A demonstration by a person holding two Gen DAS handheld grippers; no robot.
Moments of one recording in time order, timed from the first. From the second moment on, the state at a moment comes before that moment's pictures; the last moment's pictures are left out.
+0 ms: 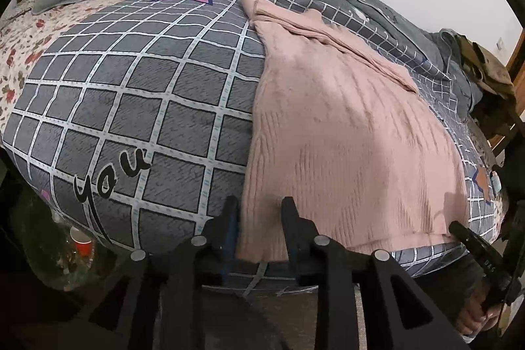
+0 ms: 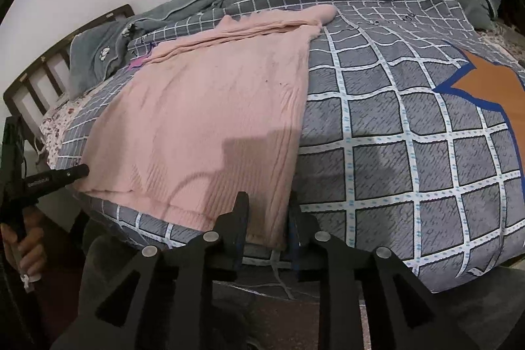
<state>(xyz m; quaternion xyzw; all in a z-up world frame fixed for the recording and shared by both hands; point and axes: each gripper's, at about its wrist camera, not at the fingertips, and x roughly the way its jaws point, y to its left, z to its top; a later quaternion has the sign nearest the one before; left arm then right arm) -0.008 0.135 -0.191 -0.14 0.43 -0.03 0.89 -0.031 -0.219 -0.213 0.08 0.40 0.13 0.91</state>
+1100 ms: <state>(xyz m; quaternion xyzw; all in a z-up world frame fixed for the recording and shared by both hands) 0.000 0.152 -0.062 -0.24 0.34 -0.07 0.91 -0.020 -0.257 -0.094 0.23 0.30 0.17 0.91</state>
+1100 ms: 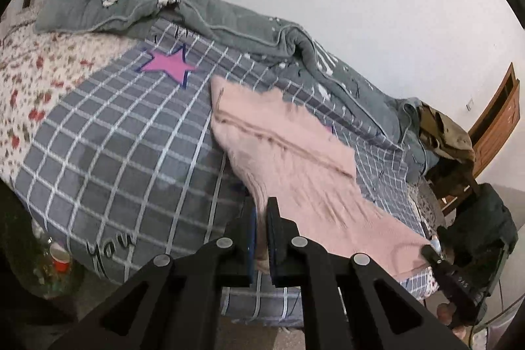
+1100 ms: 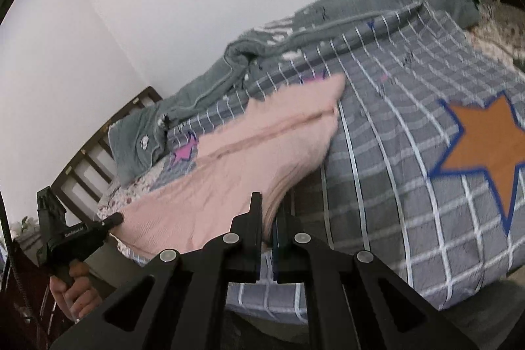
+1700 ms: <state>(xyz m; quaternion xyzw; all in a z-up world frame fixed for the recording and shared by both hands) 0.131 0.155 -0.004 -0.22 0.30 -0.04 0.93 0.116 -0.255 -0.026 0.24 0.26 0.19 0.91</state>
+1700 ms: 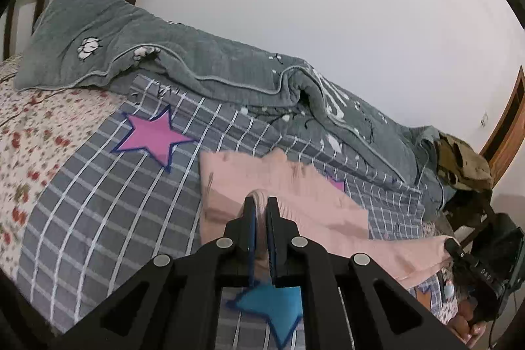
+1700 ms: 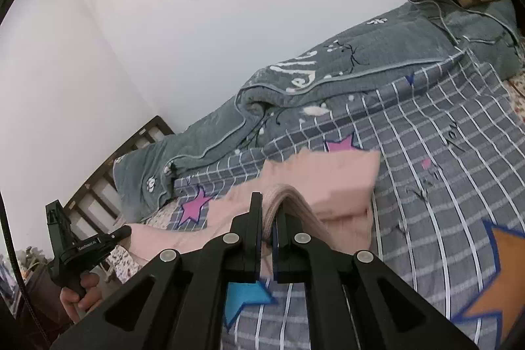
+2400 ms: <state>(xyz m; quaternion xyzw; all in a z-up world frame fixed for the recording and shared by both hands) 0.322 0.138 -0.085 -0.20 0.35 0.00 0.92 0.299 -0.261 -0.110 0.30 0.29 0.17 0.89</state>
